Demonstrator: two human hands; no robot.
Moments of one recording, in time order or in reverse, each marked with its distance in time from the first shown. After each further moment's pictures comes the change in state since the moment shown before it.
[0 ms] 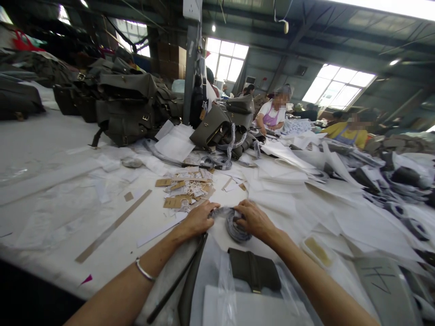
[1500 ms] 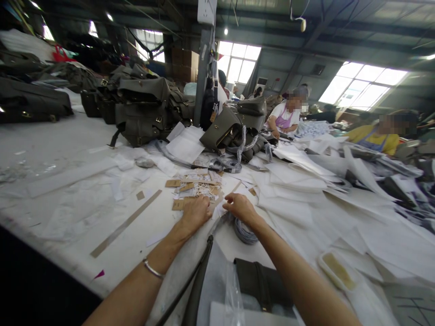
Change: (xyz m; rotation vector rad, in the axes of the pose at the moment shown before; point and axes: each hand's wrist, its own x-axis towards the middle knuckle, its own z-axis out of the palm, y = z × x) left_hand 0.006 -0.012 -0.021 0.373 0.107 -0.294; right_hand 0.089 -0.032 0.022 0.178 -0.003 0.232
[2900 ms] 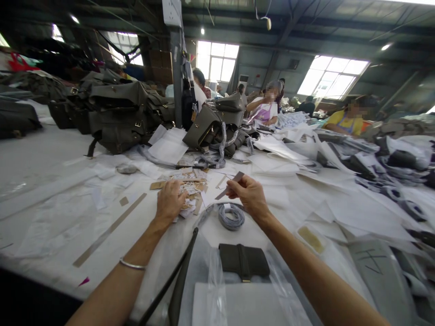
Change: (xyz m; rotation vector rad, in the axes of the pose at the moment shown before) left_hand 0.000 -0.021 -0.015 -0.525 0.316 -0.115; right_hand -0.078 -0.002 -0.062 0.988 0.420 -0.059
